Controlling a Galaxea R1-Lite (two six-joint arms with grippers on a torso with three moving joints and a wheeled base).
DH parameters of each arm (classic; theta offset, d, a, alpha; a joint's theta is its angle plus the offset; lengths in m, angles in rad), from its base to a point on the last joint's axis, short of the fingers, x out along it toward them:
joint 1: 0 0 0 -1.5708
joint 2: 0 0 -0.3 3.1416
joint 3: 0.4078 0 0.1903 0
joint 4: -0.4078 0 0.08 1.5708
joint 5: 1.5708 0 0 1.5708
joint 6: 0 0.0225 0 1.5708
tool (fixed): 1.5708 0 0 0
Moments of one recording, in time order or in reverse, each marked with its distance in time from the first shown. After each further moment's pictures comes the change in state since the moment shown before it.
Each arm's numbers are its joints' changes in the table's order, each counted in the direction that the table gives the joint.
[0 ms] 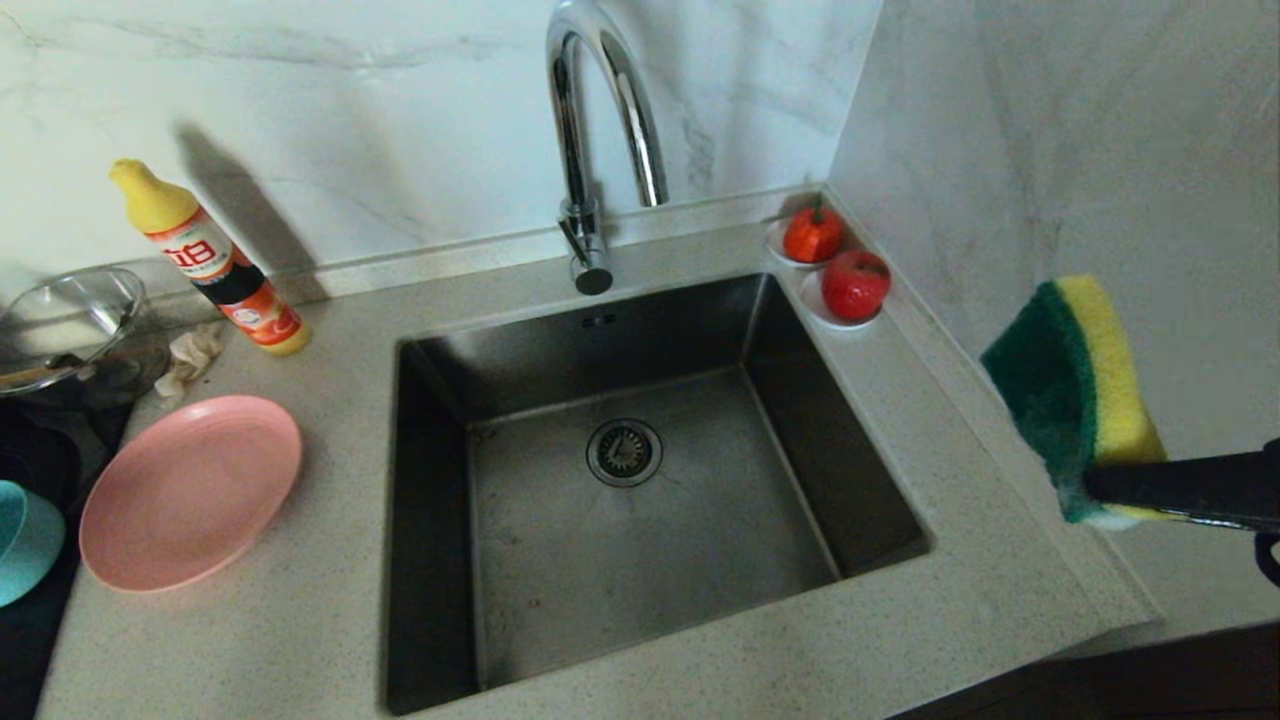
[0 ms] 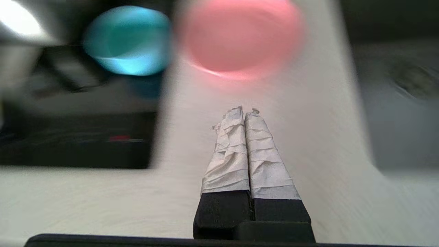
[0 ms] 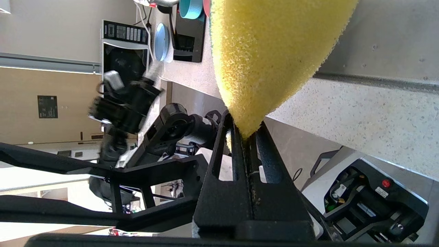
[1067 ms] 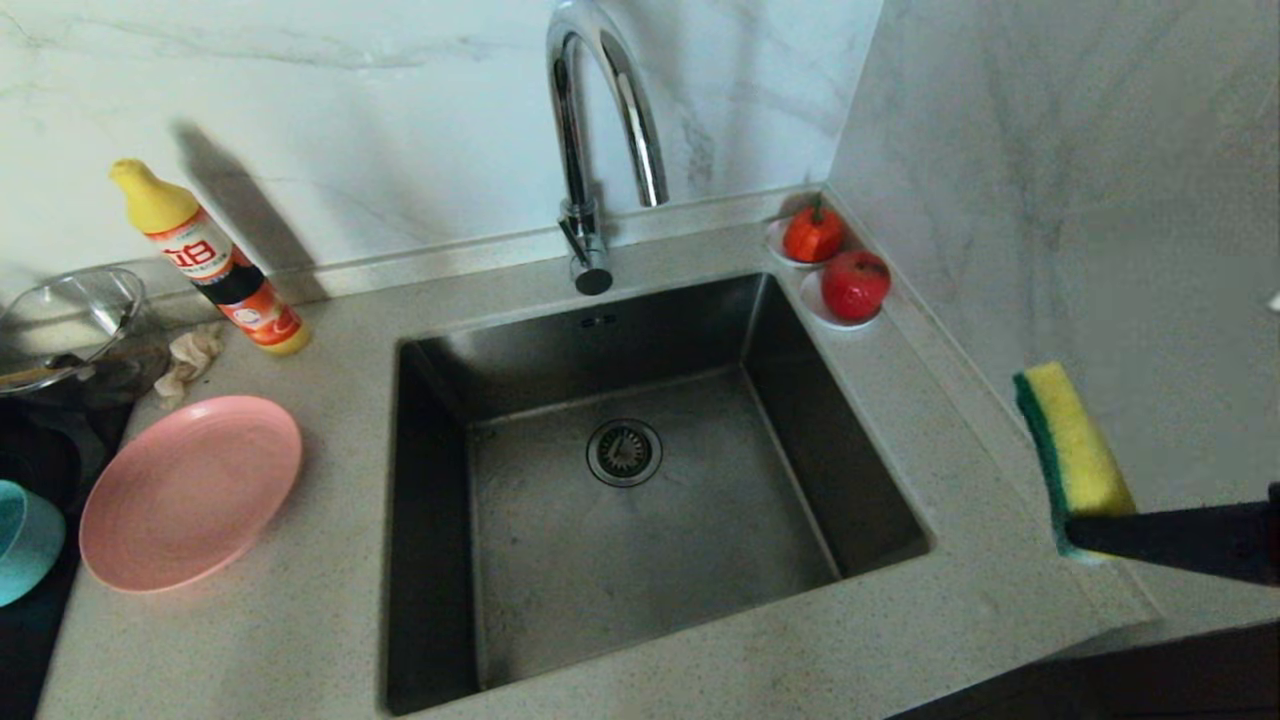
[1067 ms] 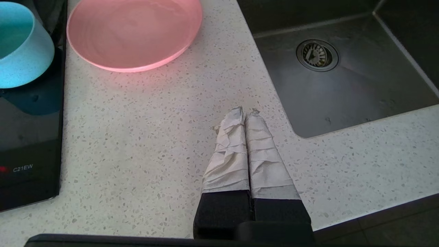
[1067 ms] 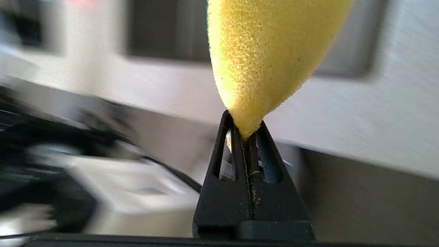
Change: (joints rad) left arm 0.003 -0.046 -0.149 0.116 0.334 -0.008; right arm 0.192 0.020 0.035 -0.246 0.638 -0.263
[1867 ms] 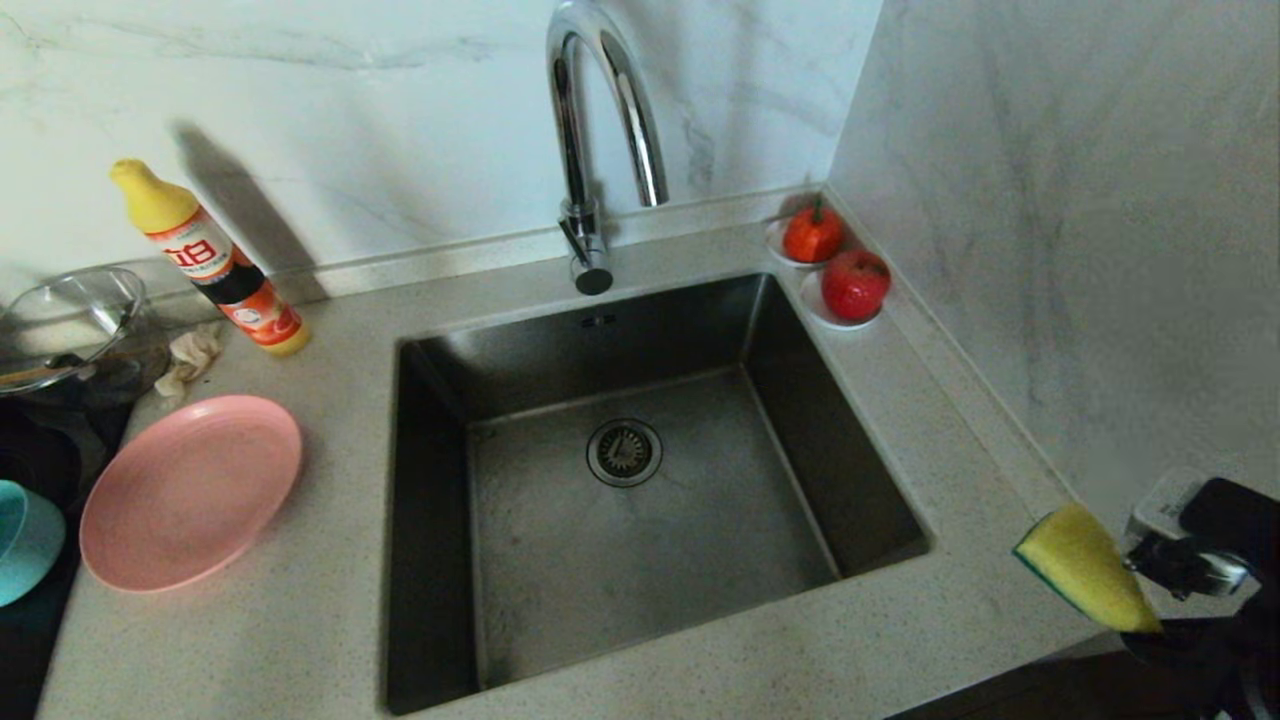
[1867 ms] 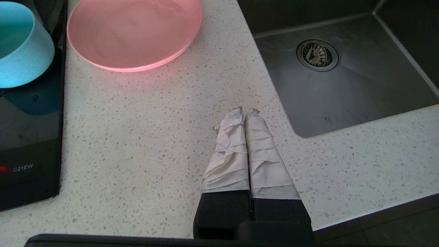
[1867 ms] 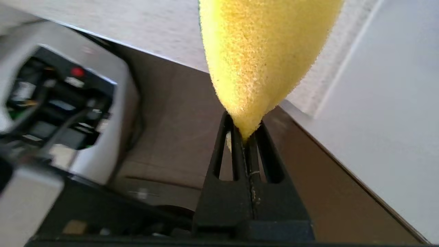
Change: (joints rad) left arm 0.000 0.000 0.000 0.000 -0.001 0.000; right arm 0.136 0.051 -0.239 -0.046 0.586 -0.309
